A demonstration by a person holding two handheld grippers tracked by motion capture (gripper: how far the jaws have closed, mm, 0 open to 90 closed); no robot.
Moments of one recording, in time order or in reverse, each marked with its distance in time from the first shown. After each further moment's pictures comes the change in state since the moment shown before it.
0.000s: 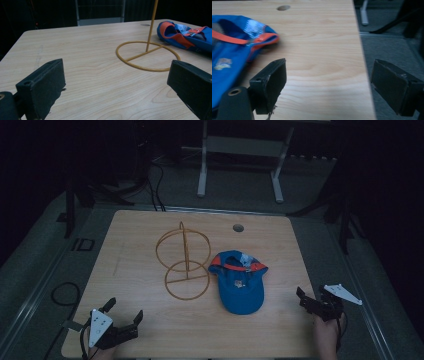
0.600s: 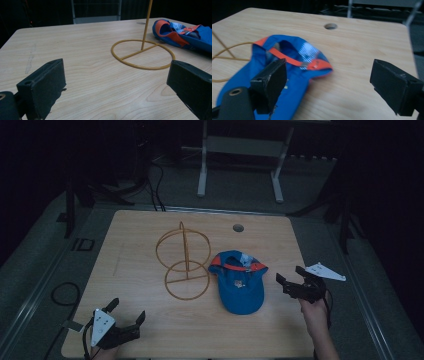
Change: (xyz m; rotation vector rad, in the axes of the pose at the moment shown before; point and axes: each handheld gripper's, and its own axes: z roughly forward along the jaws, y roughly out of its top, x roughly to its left) left arm -0.002 -0.001 0.003 0.017 -0.025 -0.010; right arm 0.052 0.060 0.015 -0.017 0.252 -0.138
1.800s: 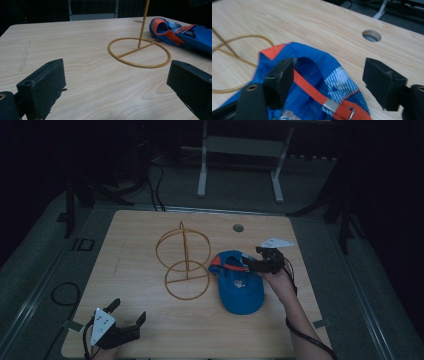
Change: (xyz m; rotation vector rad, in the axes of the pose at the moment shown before) left arm 0.001 0.000 0.000 0.015 -0.024 -0.018; right arm 0.033 0.044 0.116 0.134 0.147 -0.177
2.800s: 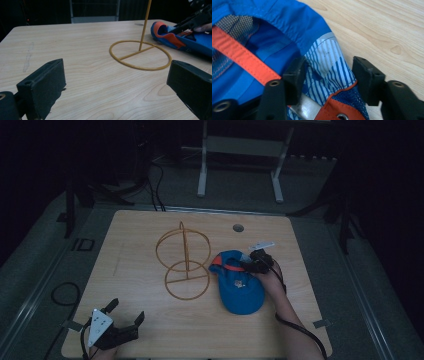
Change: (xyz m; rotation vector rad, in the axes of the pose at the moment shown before) left arm 0.002 0.001 -0.004 -0.027 0.013 -0.011; right arm -0.019 -0.034 0.072 0.214 -0.070 -0.021
